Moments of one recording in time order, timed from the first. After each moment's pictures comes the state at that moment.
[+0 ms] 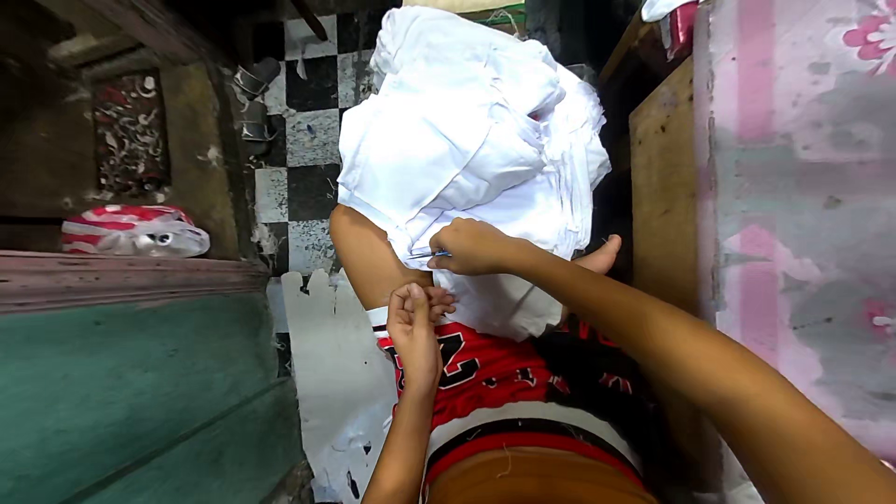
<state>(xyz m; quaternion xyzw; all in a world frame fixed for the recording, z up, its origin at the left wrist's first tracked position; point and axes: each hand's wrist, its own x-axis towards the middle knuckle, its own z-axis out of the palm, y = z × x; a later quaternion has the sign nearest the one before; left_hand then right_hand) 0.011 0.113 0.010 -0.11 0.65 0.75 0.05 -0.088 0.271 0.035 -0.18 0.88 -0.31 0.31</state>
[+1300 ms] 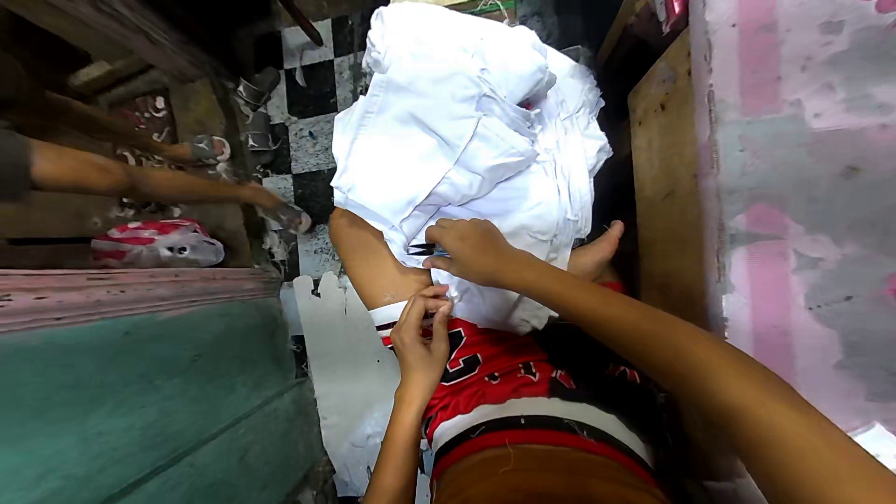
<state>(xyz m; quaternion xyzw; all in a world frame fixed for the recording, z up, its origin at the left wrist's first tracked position) 0.016 0.081 -0.005 0.20 0.85 0.49 0.00 -0.057 0.269 0.026 -0.14 0.91 -0.36 0.15</state>
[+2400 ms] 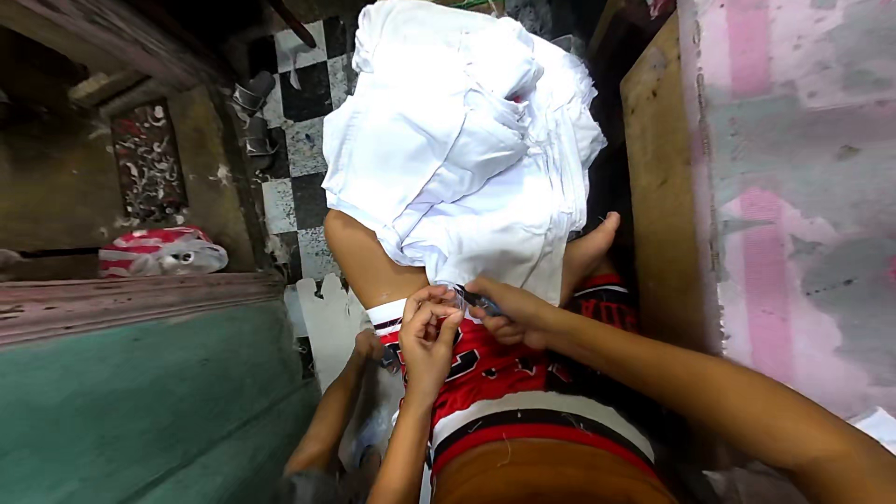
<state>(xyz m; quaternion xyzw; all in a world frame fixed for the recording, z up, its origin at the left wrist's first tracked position) 0.031 0.092 -0.001 0.10 0.76 0.63 0.09 0.033 0.276 0.020 0.28 0.36 -0.78 0.43</state>
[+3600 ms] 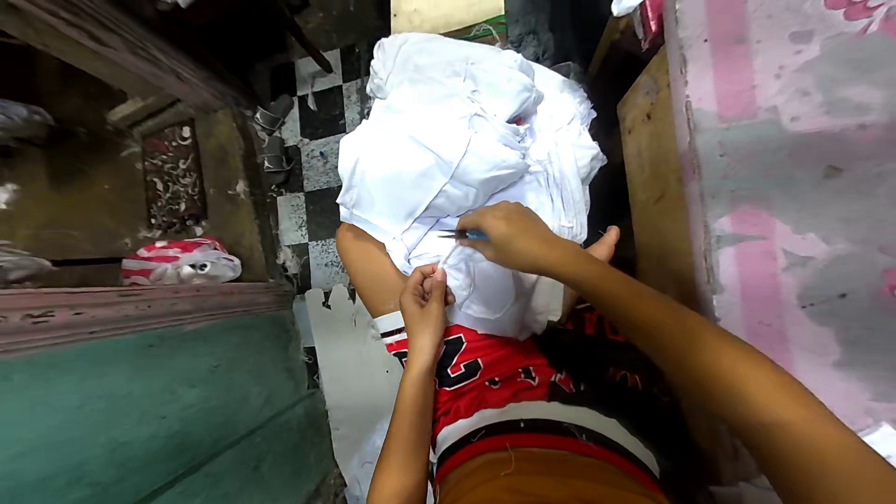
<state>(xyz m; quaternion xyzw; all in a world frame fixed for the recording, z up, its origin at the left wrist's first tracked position) -0.018 0.127 0.015 -0.06 0.75 0.65 0.14 -0.048 0.320 0.046 -0.11 0.92 -0.37 0.11</state>
